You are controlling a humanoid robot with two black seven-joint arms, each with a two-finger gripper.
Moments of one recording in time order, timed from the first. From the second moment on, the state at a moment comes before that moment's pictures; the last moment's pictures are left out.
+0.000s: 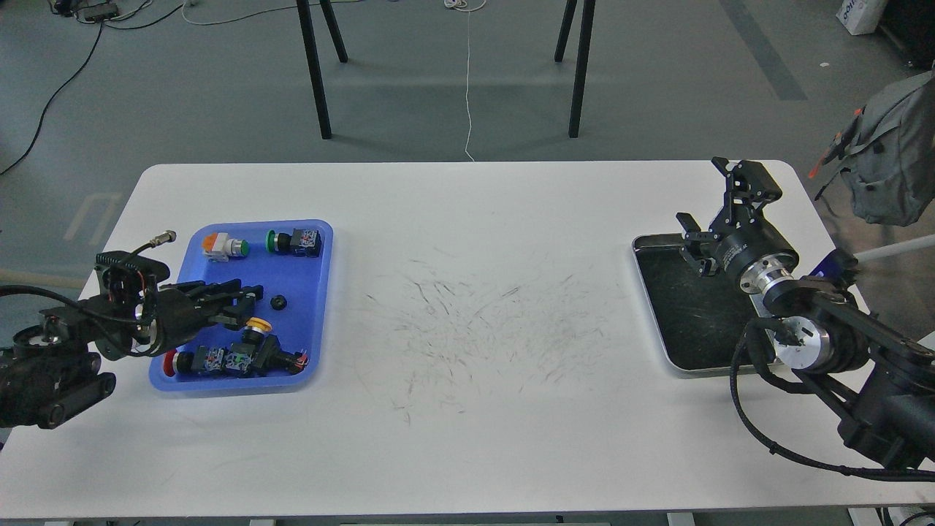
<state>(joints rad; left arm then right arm) -0.80 0.55 0.22 -0.60 1.31 0.23 -0.49 0.57 -0.46 0.63 0.96 -0.17 0.03 0.35</state>
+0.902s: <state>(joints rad) -0.83 0.58 0.21 -0.65 1.29 0.24 -0.49 0.57 -0.46 0.63 0.95 -0.17 0.03 0.35</state>
